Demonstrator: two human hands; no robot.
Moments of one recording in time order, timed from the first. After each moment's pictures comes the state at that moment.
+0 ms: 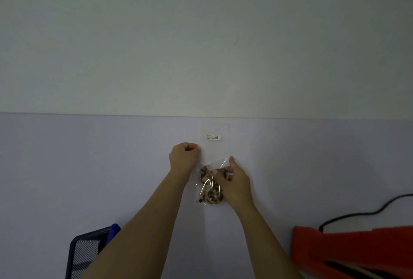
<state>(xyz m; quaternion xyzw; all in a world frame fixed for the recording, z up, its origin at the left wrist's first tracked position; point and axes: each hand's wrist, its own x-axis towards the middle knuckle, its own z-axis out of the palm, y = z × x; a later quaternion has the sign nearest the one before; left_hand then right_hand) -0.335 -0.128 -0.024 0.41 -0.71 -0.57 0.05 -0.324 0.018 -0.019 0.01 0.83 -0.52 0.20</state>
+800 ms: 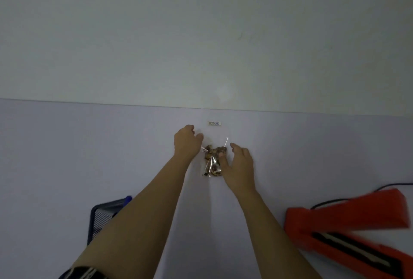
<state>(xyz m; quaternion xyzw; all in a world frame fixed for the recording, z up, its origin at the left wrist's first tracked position) -0.324 -0.126 0.012 0.32 -0.85 -0.41 0.02 -0.316 0.021 -0.007 -0.07 0.91 -0.39 0.10</state>
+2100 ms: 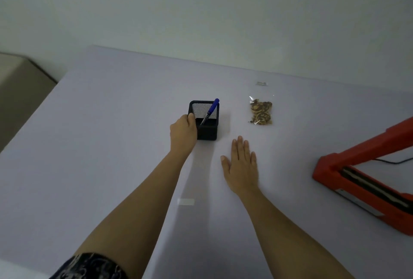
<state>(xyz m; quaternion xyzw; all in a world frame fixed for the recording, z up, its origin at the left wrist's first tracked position) -0.107 -0.161 0.033 0.42 -0.81 -0.38 0.12 -0.132 0.007 -0.041 -0.27 0.95 -0.10 0.15</state>
